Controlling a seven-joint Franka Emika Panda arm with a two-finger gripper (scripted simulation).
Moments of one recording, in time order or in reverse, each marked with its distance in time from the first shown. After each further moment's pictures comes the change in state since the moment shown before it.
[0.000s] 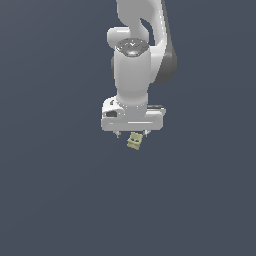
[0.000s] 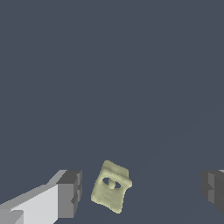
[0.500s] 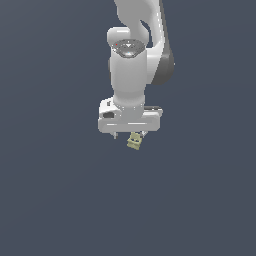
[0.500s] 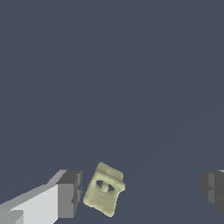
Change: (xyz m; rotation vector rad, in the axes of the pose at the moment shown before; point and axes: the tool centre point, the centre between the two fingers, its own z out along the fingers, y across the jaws) arm 0.004 0.010 0.001 -0.009 0.007 -0.020
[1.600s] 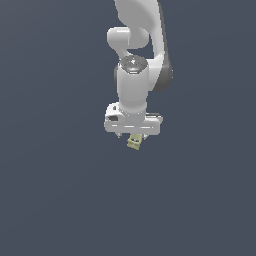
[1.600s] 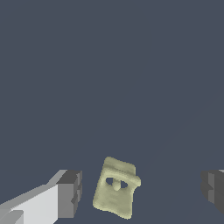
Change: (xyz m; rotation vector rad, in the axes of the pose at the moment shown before) arm -0.028 -0.012 0.039 -0.001 -0.028 0.130
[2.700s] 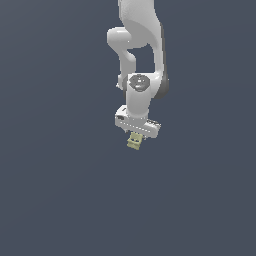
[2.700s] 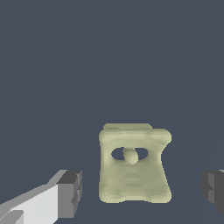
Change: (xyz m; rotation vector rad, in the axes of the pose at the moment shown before) arm -0.078 -0.013 0.078 -0.026 -0.062 0.305
